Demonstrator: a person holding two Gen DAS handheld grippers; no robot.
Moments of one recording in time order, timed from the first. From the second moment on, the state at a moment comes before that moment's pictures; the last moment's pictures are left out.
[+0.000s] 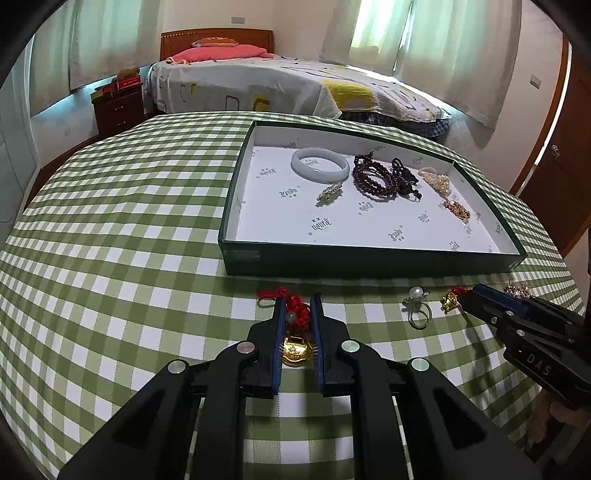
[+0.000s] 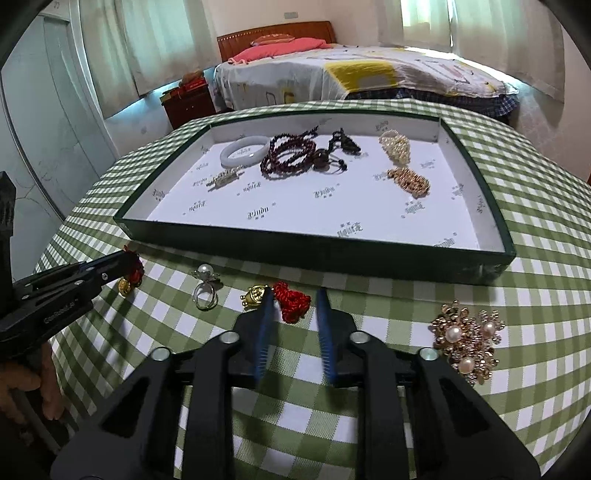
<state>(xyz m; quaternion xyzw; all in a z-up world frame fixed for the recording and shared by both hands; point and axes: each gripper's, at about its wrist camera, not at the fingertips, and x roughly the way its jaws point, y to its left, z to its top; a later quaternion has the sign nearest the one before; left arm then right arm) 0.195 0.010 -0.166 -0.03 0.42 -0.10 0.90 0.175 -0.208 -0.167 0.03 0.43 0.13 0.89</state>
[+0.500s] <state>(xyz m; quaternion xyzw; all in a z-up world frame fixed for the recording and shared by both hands) 0.190 0.006 -0.164 -0.03 0.41 -0.10 0.91 0.161 -0.206 -0.152 0.03 0.40 0.15 0.90</state>
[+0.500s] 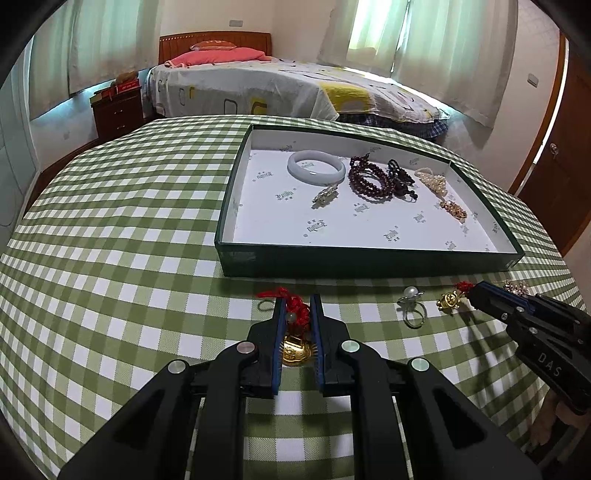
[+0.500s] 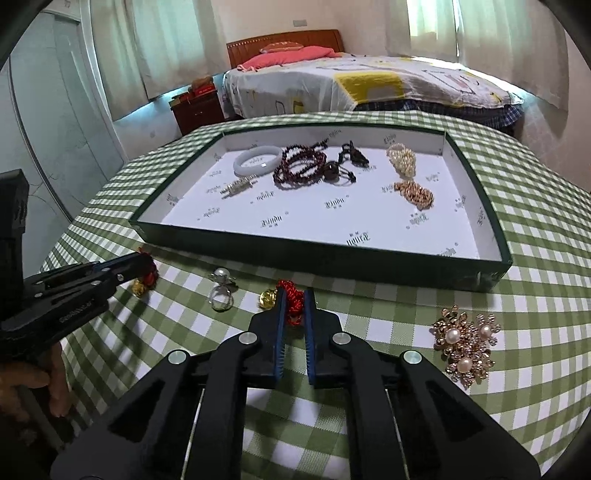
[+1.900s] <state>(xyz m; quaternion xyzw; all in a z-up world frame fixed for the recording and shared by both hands) 0.264 -0.039 -0.123 -0.03 0.35 -0.14 0.93 0.220 -0.257 -0.122 0.04 0.35 0.08 0.93</state>
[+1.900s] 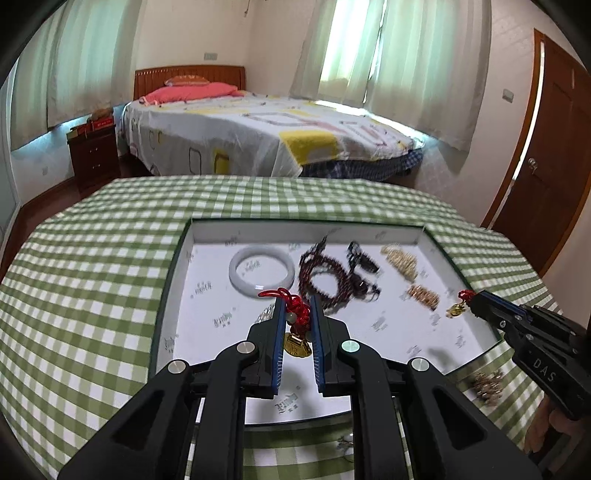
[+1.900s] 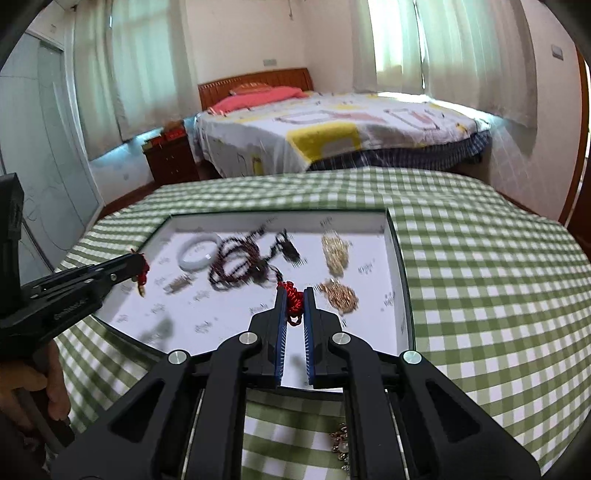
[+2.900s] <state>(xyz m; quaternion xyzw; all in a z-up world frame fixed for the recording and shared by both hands) 0.283 -0.038 -0.166 -0.04 0.41 -0.13 0.90 0.241 -0.268 -0.159 0.05 0.41 0.06 0.91</state>
